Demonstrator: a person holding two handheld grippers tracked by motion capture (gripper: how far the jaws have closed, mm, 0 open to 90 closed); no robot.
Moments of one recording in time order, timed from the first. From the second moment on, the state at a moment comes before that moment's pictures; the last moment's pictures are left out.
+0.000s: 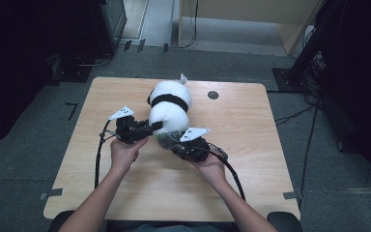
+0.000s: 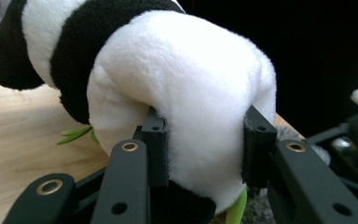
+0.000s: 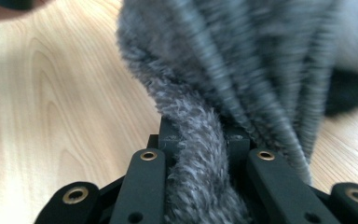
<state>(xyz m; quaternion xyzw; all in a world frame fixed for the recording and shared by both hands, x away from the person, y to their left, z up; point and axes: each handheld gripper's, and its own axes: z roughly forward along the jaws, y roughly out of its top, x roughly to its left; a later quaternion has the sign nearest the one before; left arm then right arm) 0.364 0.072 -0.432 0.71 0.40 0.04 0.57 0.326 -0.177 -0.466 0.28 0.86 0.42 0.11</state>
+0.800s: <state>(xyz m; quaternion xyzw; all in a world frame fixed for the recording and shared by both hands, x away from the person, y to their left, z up) 0.366 0.087 -0.442 0.72 0.41 0.07 0.56 0.347 -0.250 -0.433 0.39 0.77 0.49 0.12</state>
